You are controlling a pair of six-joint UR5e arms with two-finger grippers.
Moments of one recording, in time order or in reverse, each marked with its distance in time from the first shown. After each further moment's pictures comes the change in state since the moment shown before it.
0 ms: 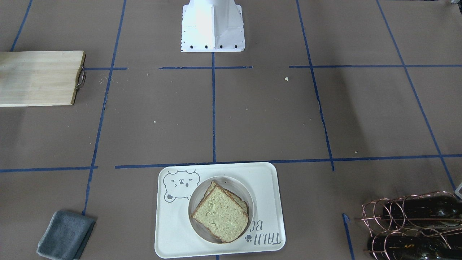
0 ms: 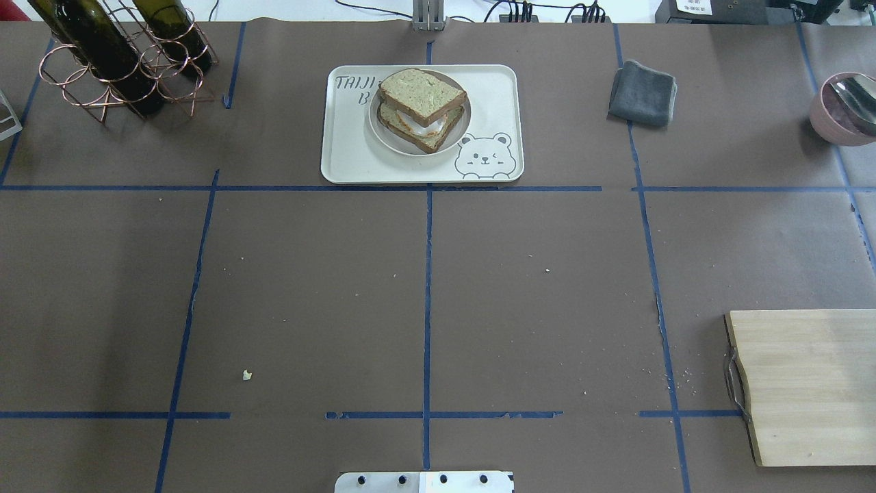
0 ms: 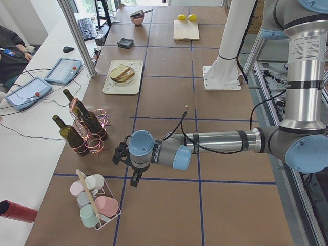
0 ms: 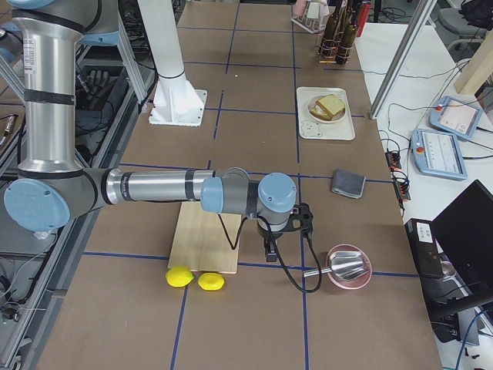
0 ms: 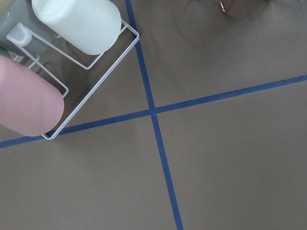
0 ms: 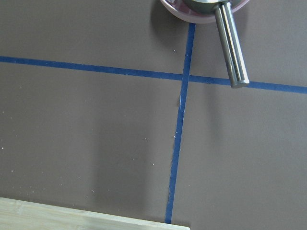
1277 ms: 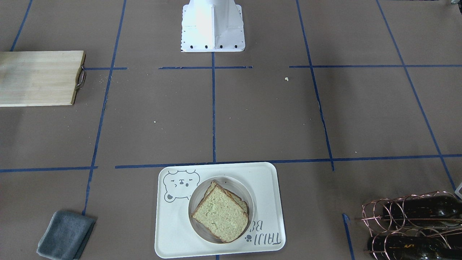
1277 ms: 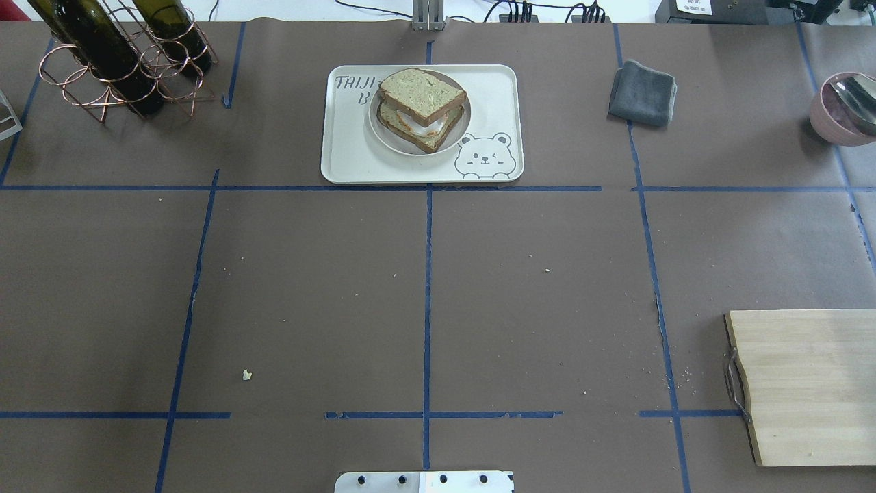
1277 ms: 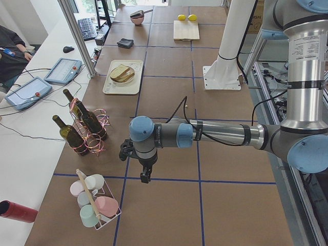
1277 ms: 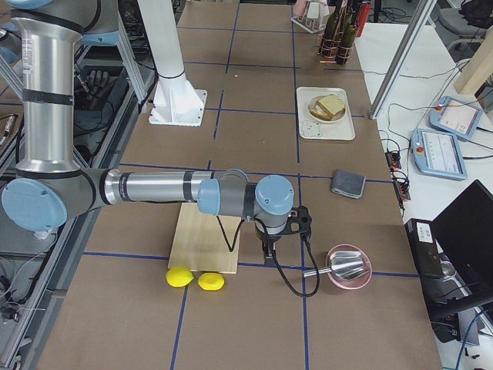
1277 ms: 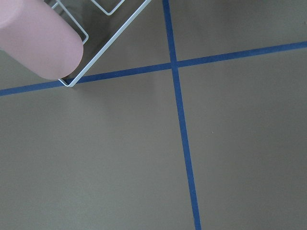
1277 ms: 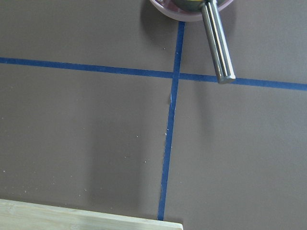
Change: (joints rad) left arm 0.010 0.025 -0.189 0.411 0.103 0.092; right arm 0.016 -0.011 -0.002 0.001 -0.013 0.000
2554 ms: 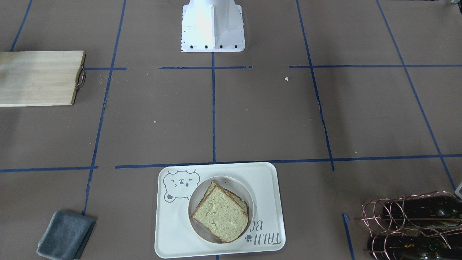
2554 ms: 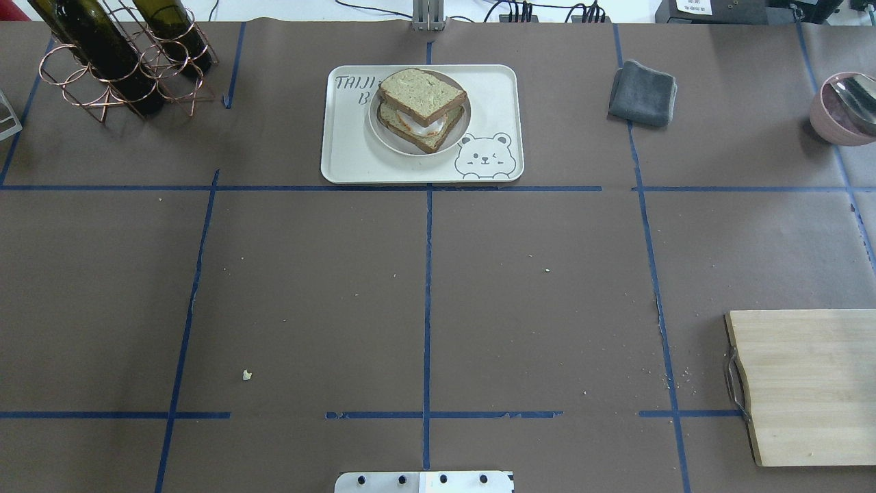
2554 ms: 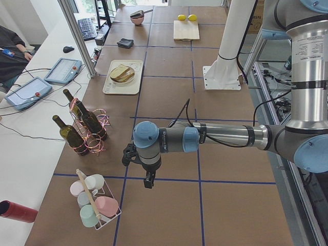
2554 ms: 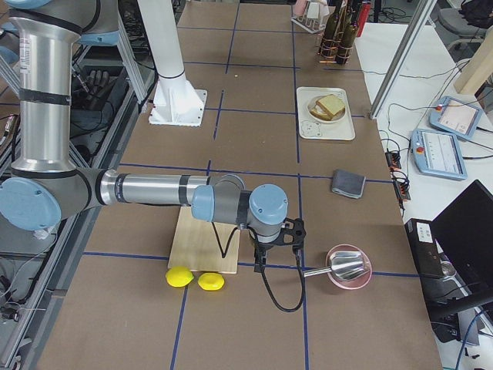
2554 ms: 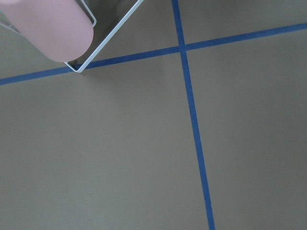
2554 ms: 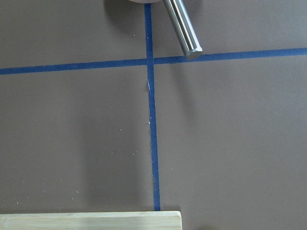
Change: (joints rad) left arm -0.035 0.015 0.002 0.008 -0.008 0.026; right arm 0.008 -0.022 -0.015 0.001 -0.005 0.118
